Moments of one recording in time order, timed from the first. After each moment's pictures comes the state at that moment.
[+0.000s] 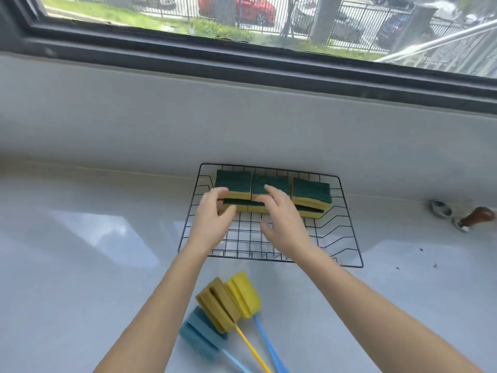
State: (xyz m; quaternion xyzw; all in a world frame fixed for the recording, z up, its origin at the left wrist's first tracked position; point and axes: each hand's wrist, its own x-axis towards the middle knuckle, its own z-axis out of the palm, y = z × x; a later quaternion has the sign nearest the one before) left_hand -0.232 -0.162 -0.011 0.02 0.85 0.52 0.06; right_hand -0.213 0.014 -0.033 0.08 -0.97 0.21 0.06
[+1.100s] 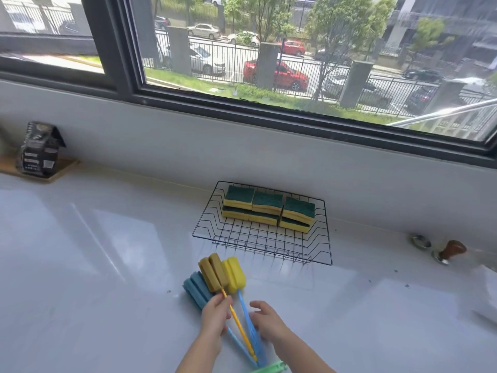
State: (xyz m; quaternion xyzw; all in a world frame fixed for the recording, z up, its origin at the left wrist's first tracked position) left_hand 0.003 -0.125 -0.068 -0.33 0.62 0.70 0.15; right_hand 0.004 0.007 -0.080 -0.17 -0.76 0.54 -0.31
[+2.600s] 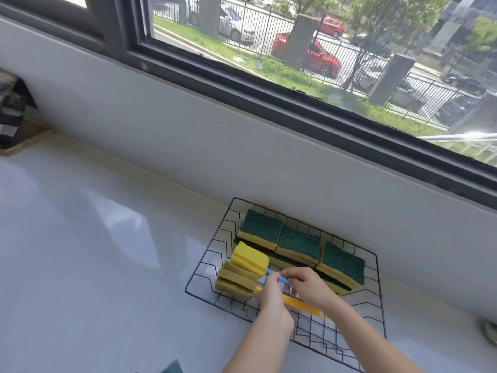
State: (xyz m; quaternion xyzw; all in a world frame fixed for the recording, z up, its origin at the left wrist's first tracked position) left_hand -0.222 -0.047 -0.049 -0.49 0.24 0.82 0.18; right_hand -0.261 0.050 -0.061 0.02 -0.90 0.34 -0.26
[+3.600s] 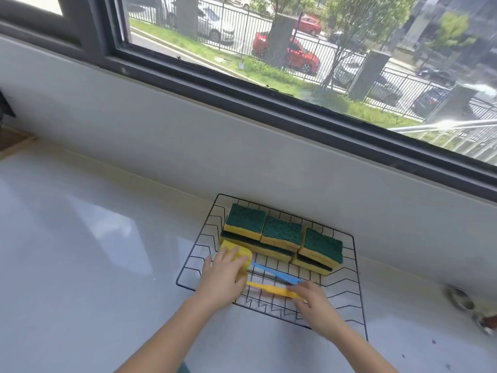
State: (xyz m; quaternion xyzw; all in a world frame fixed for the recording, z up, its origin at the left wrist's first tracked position) left_hand -0.210 -0.147 -0.068 0.10 0.95 0.27 0.12; right_hand -0.188 0.102 -0.085 0.02 -0.95 0.23 -0.22
